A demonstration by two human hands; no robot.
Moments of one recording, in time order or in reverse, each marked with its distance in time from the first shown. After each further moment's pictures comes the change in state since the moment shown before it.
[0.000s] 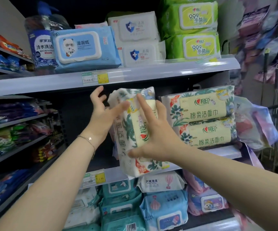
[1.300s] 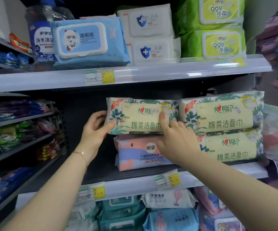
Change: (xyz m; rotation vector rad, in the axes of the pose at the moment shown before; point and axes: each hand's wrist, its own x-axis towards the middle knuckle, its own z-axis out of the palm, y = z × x) left_hand 0.027 -0.087 -0.052 -0.038 0.172 -0.085; right_hand 0.052 0.071 0.021 -0.728 0.068 0.035
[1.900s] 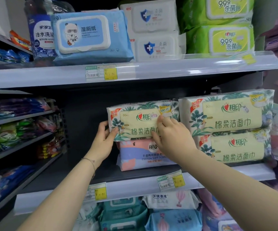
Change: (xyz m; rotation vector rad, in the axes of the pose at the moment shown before) left_hand -0.002 -0.035 0.001 0.224 -0.061 -0.098; right_hand 0.022 -0.002 0.031 -0.002 0.287 -0.178
